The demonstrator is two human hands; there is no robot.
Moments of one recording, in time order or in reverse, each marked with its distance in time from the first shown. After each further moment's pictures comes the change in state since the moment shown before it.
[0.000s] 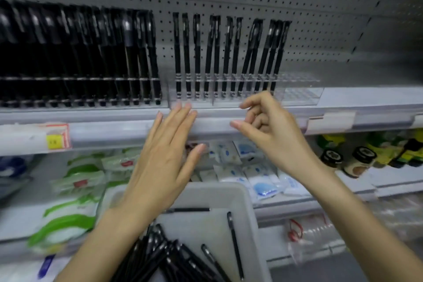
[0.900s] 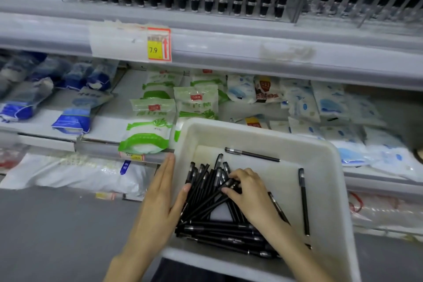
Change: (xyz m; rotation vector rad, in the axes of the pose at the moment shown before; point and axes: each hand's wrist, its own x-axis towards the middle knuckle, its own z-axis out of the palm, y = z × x) left_hand -0.239 -0.072 0.010 -0.205 -0.245 -0.816; right_hand -0.134 0.086 0.249 -0.231 -0.568 0.331
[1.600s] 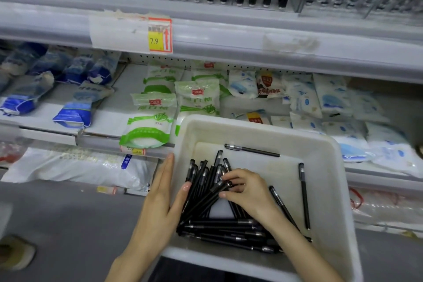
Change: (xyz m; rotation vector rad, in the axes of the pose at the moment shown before) left_hand -0.012 0.000 0.002 -0.138 0.015 -0.059; right_hand -0.007 -0.002 -0.001 0.542 -0.091 0.061
